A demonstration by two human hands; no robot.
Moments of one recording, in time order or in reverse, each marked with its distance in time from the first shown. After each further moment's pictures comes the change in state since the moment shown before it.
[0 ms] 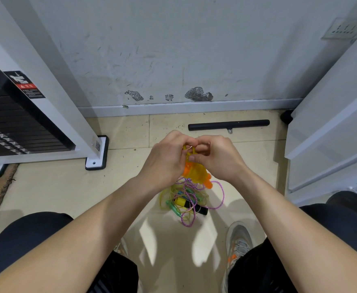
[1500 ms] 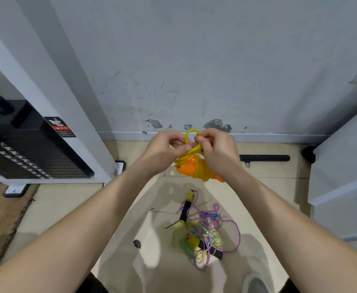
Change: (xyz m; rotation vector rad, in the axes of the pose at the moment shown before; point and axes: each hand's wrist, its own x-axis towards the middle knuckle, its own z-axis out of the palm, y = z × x) left_hand 0.113 -0.061 -0.092 -0.450 -0.006 -0.277; right_hand 0.134 -0.074 -0.003 -0.025 0.237 -0.045
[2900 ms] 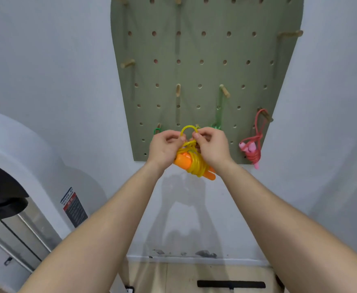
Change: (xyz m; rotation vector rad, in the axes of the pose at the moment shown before) left_hand 0.167 0.715 -0.275 -0.212 0.417 0.164; right_hand 0.278 -0.591 -0.438 0.325 0.173 -0.209
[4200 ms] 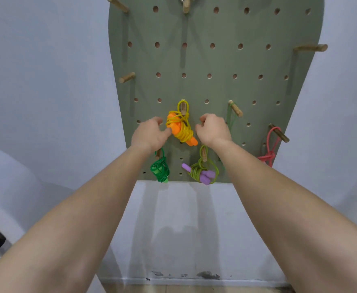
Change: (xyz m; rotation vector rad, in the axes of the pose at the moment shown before) left_hand 0.149 0.012 -0.041 0.829 -0.004 0.109; right_hand 0.144 -0.022 0.027 -0.681 -0.021 0.039
